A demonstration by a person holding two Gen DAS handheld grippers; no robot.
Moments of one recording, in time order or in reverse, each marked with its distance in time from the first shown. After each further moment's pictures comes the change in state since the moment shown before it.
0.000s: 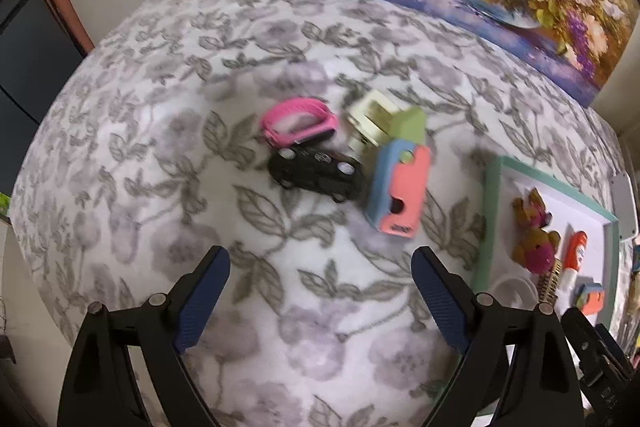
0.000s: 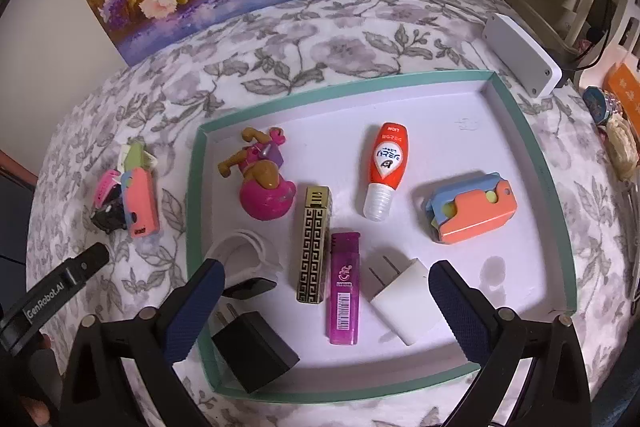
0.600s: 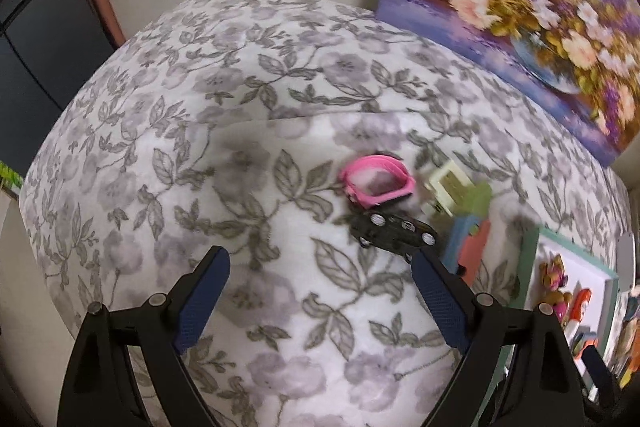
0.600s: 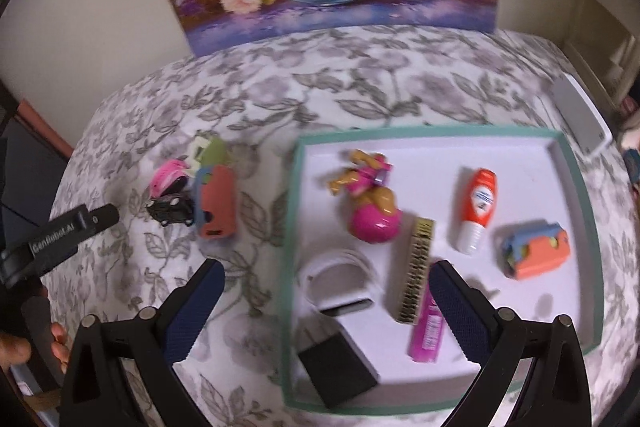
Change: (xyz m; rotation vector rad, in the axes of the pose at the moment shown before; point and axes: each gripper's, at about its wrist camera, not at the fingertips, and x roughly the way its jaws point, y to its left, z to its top) left arm 0.000 0.070 0.032 -0.133 -0.030 0.008; right arm -0.009 0.072 -0.001 -0.162 -0.070 0.102
